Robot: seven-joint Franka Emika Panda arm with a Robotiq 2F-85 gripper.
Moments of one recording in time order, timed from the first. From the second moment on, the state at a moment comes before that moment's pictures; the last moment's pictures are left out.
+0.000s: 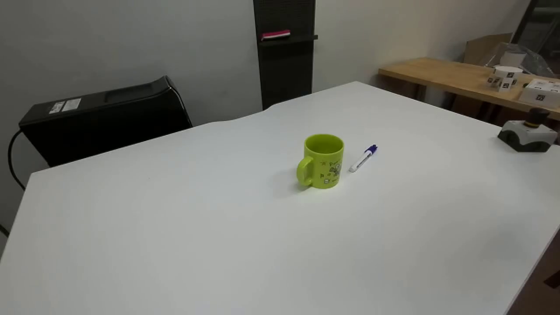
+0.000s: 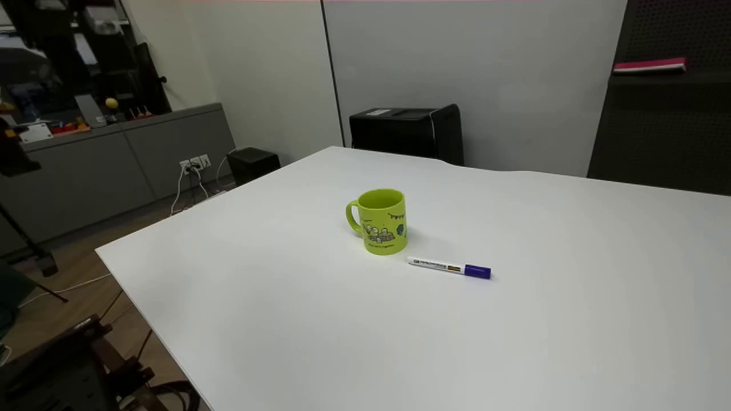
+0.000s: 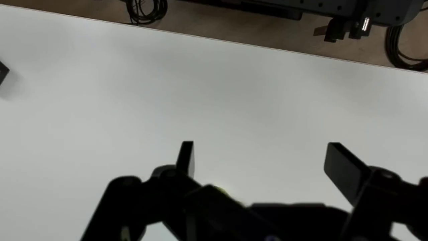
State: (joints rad) arm 0.14 -0.79 0.23 -2.75 0.04 1.97 0.13
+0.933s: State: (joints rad) arm -0.04 -0.53 0.10 -2.56 0.00 2.22 0.13
